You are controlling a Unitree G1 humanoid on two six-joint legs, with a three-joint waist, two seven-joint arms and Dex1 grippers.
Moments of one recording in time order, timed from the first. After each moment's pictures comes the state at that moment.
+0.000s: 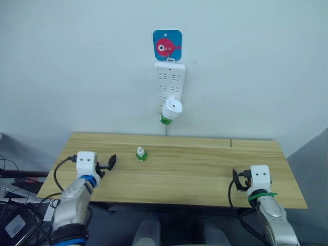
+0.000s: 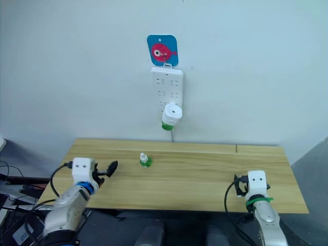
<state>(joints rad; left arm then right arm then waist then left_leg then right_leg) -0.07 0.44 0.32 0.16 -0.41 0.33 -0.45 0.20 -0.26 -0.10 -0.12 0.11 0.18 0.20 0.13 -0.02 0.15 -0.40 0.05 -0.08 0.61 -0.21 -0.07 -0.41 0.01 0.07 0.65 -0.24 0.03</state>
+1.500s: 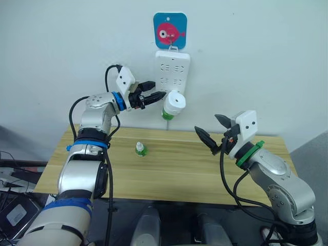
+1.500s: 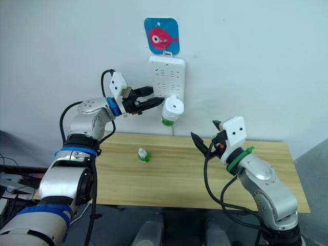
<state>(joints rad) -1.06 0.42 0.04 0.91 -0.27 0.03 -1.11 -0.18 -0.37 0.01 -0.67 0.45 0.73 0.26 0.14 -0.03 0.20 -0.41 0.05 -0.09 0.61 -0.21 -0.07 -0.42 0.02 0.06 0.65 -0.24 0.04</state>
